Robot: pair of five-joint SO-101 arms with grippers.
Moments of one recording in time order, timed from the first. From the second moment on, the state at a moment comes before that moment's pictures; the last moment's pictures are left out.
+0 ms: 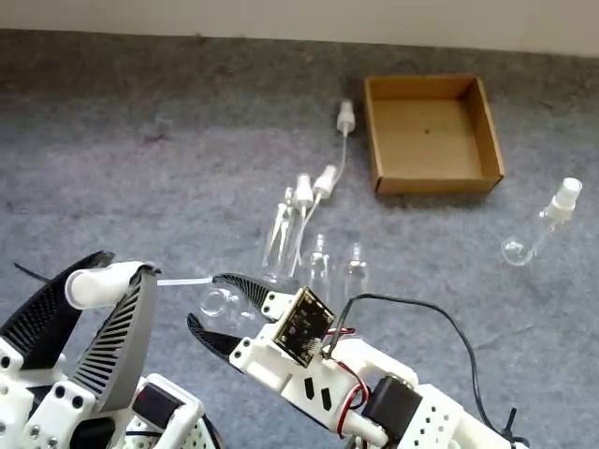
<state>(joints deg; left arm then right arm) 23.0 -91.0 17.5 69.0 8.7 -63.9 -82.9 79.1 19.9 4.4</state>
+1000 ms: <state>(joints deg) 23.3 -90.9 16.7 69.1 8.7 -58.5 -82.4 77.3 19.9 4.4</state>
